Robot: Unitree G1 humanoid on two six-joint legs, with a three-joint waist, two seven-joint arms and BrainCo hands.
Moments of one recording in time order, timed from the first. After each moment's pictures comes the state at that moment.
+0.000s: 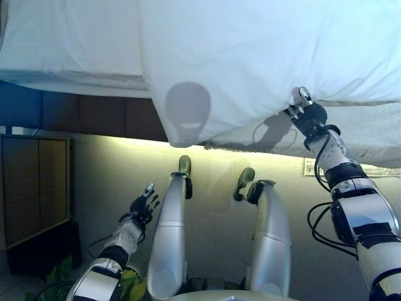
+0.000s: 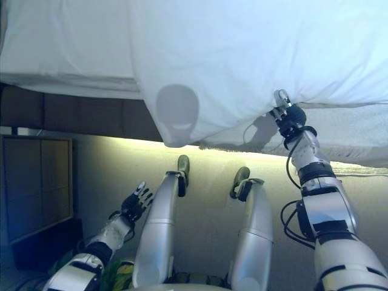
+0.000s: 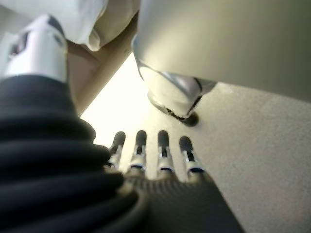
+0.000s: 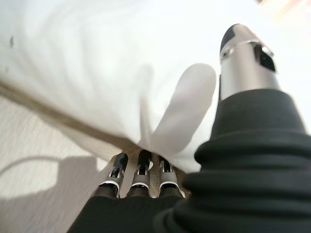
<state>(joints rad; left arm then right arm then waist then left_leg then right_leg) -0.26 0.30 -0.23 0.96 -1.01 -0.03 -0.12 -0.92 -0.56 0.17 1.06 1.16 0.05 0.18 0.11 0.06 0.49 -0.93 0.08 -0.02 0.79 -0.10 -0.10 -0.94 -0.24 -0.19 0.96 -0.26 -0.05</state>
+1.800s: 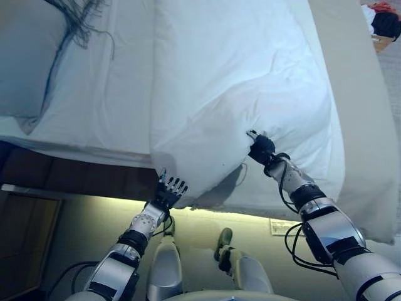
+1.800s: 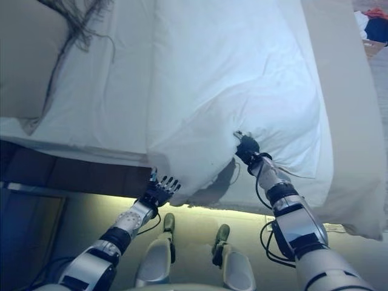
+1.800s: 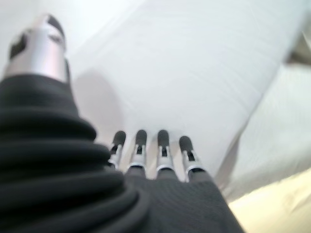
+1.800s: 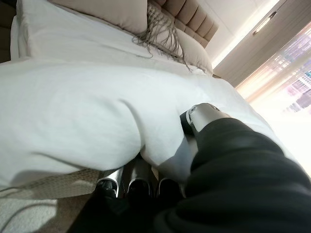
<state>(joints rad) -0.41 0.16 -0.21 0.92 -1.76 0.13 0.01 -0.79 -0.33 0.27 1.00 1.20 0.12 0.23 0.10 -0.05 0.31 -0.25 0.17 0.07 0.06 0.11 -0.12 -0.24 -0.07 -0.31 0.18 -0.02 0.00</state>
